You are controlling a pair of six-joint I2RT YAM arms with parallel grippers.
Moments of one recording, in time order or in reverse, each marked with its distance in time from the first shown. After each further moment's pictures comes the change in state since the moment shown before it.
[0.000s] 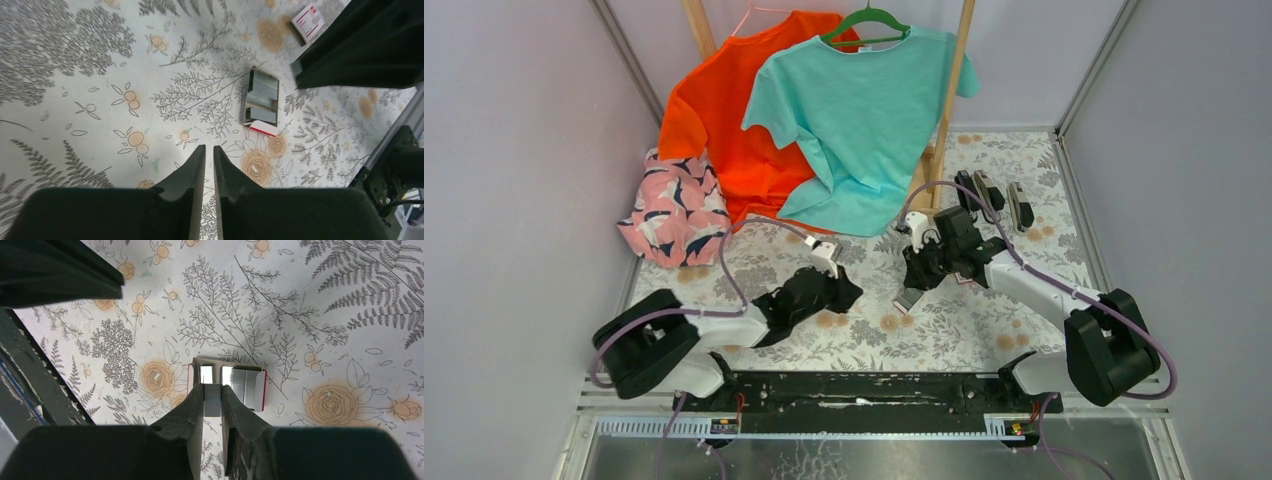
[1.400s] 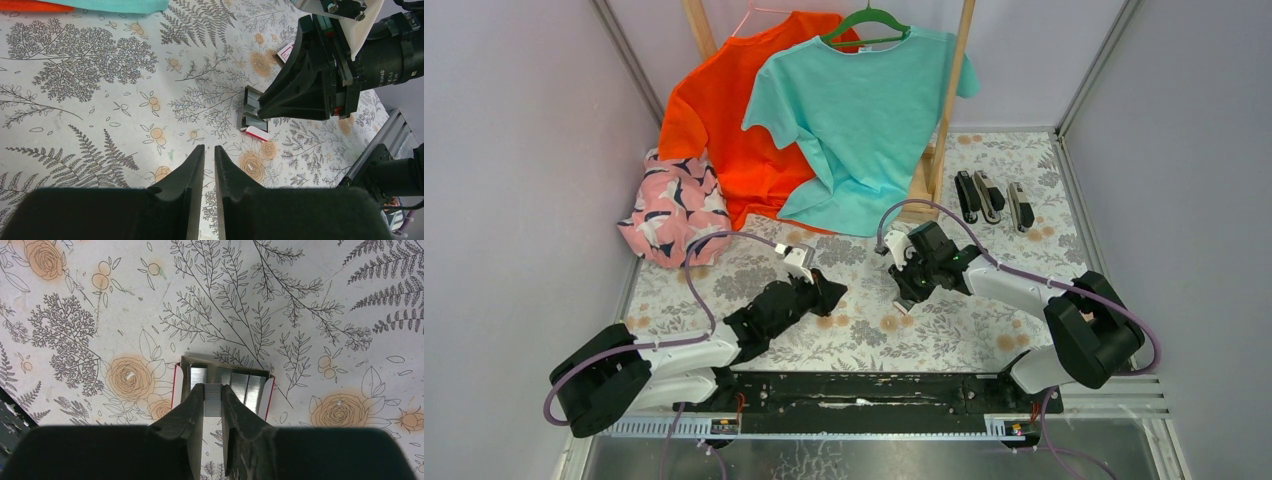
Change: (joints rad) left arm 0.000 -0.343 -0.174 0.006 -0.101 0.000; right arm 0.165 0.108 -0.015 0.027 0.212 -0.077
